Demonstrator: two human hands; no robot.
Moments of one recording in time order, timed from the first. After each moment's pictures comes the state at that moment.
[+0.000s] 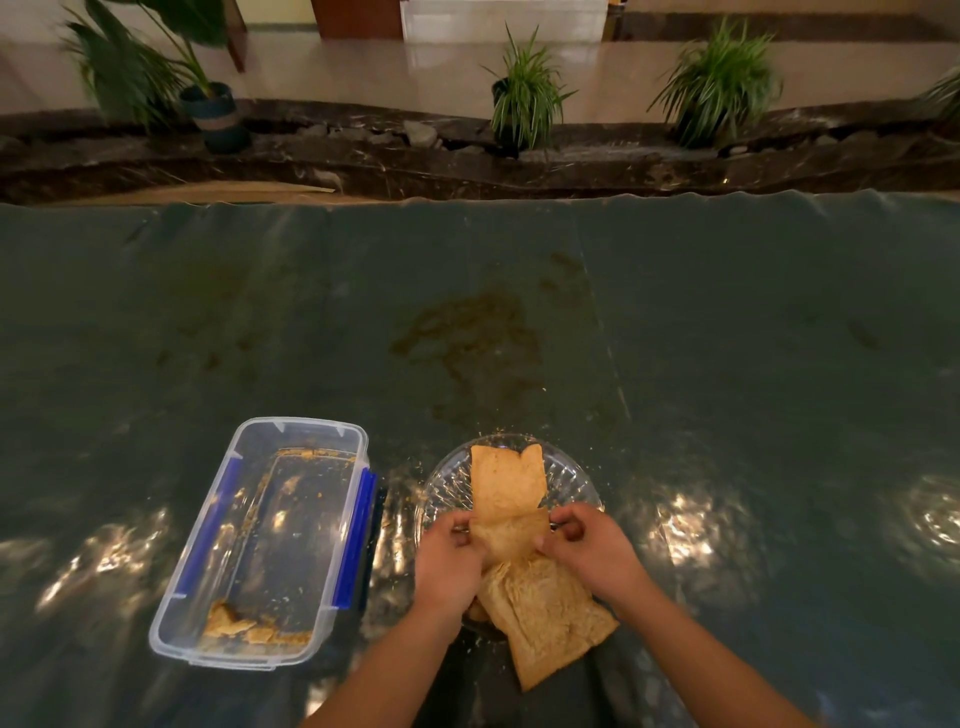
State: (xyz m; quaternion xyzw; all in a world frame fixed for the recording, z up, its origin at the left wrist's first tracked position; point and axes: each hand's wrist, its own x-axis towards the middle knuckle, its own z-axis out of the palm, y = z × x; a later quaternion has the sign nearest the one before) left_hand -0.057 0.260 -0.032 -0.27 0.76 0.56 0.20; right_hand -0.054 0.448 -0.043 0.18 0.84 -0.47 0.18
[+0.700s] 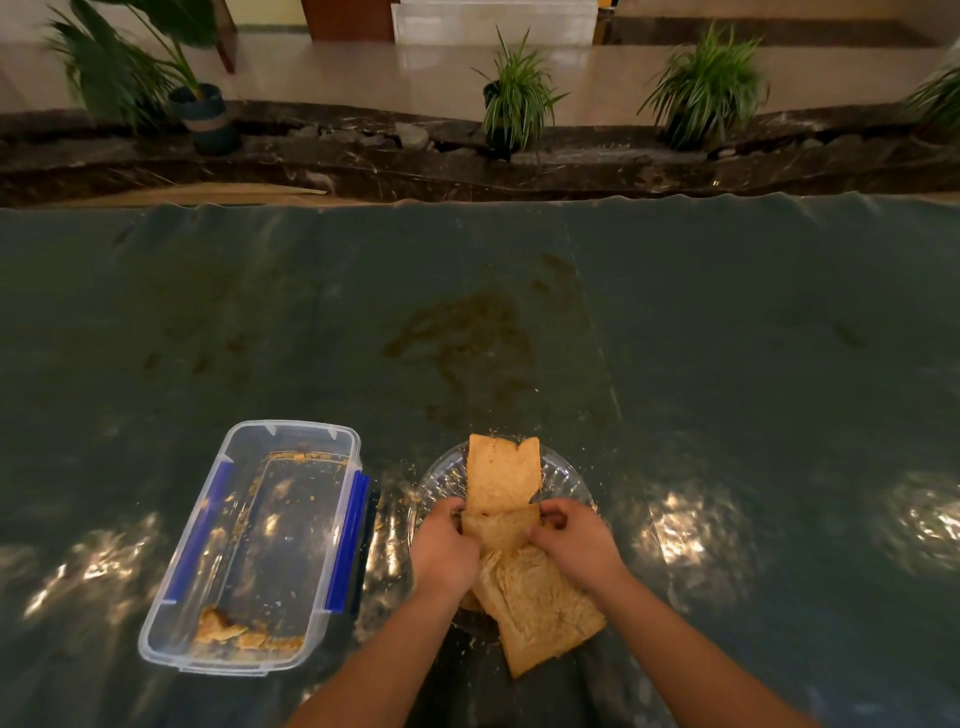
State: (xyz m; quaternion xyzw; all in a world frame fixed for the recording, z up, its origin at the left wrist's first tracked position) left_hand -0.075 0.266 -0.039 -0.19 0.88 0.40 0.17; right_hand -0.068 0.436 -0.044 0.20 0.85 -0.45 0.19
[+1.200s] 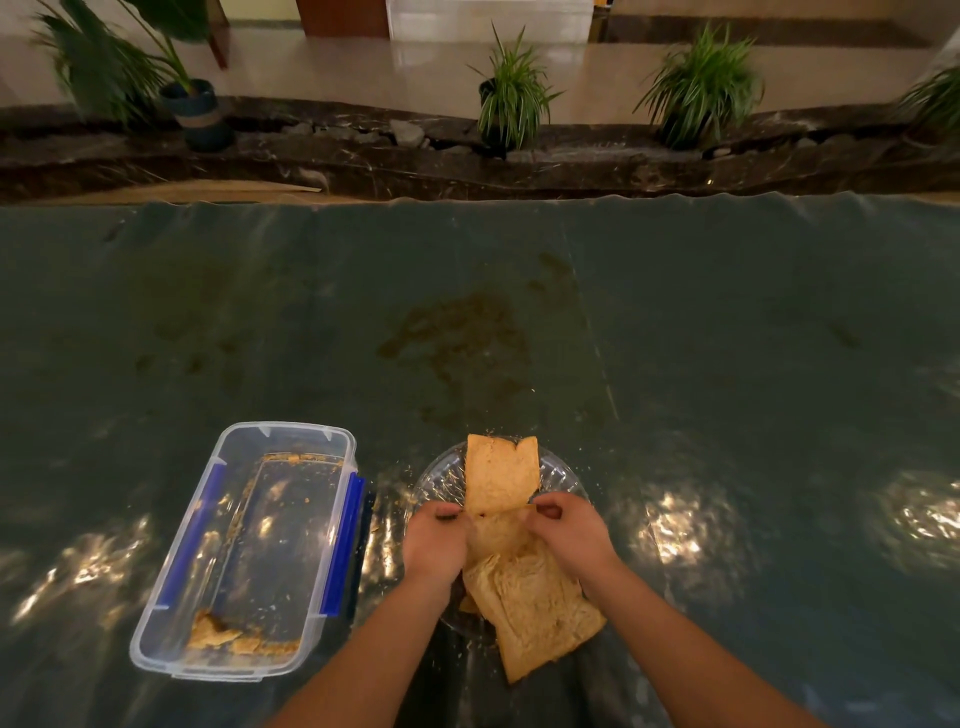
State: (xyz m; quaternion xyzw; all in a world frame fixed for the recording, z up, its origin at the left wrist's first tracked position) left_hand -0.087 0.261 -0.040 -0.29 0.79 0.50 0.18; right_hand -0.078 0.435 -0.045 0.23 0.82 -0.49 0.18
